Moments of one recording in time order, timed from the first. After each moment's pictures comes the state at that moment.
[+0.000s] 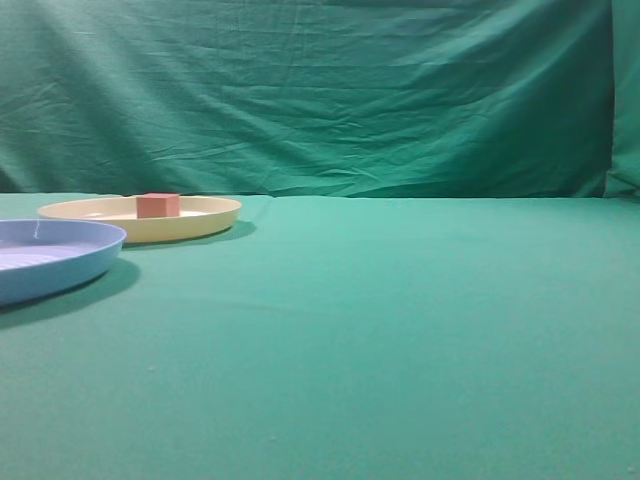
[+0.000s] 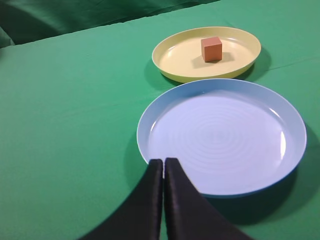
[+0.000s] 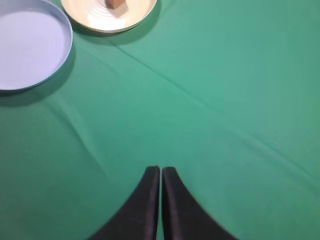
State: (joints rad) left arm -0.19 -0.01 0.02 0.18 0.36 -0.07; right arm 0.63 1.10 -1.20 0.01 1.07 -0.08
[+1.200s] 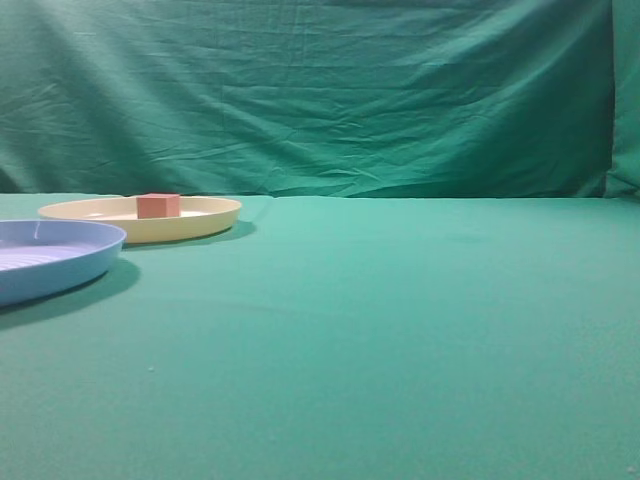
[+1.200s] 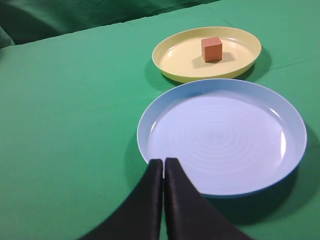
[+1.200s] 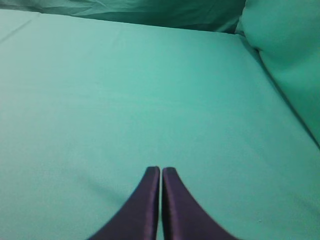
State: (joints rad) left arm -0.19 -0.01 0.02 0.18 0.36 -0.07; right arm 0.10 -0.01 0.02 -0.03 0.40 -0.05
